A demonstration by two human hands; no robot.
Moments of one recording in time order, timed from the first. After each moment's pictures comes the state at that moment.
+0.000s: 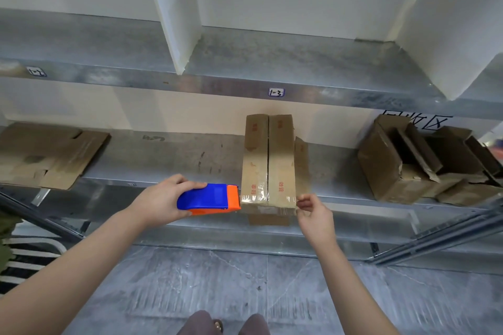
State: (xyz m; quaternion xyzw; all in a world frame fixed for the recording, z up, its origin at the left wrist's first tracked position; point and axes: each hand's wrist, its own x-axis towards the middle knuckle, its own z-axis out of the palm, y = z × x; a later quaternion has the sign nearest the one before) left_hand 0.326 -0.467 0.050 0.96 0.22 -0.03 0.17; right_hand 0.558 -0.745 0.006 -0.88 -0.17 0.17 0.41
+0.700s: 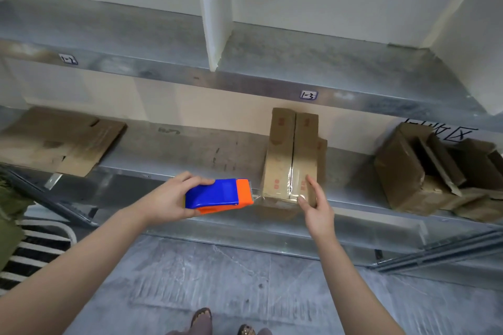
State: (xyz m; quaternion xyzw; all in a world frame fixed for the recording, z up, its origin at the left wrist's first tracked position) left_hand 0.301 -0.451 0.046 0.93 0.18 0.01 0.31; right_hand 0.549 -0.709 0.004 -0.81 -0.18 0.20 0.52
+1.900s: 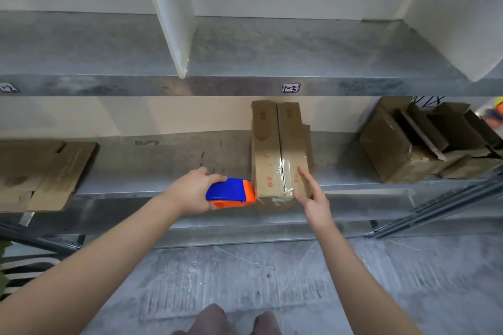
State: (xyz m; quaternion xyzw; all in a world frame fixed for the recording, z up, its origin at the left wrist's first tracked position) left_hand 0.389 -0.446 0.047 0.97 0.14 -0.12 0.14; right_hand 0.549 -0.704 -0.007 -0.76 -0.13 0.24 0.59
